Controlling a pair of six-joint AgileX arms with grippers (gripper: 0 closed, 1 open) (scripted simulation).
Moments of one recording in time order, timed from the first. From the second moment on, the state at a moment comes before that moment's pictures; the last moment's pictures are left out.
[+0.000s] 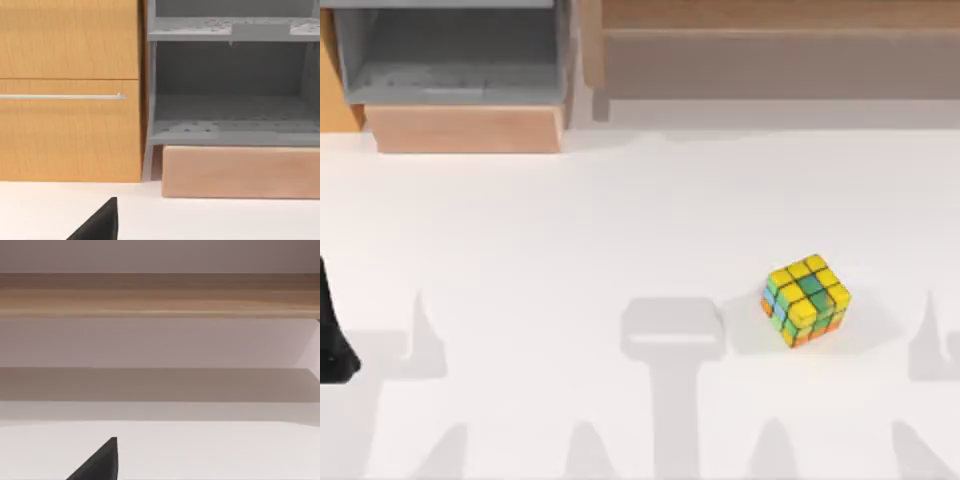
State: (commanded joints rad) left arm 0.00 0.00 0.00 0.00 0.00 0.00; right arm 0.00 0.00 0.00 0.00 0.00 0.00
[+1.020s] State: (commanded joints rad) left arm 0.49 1.12 0.82 -0.52 0.03 0.82; right arm 0.00 0.00 0.00 0.00 0.00 0.00
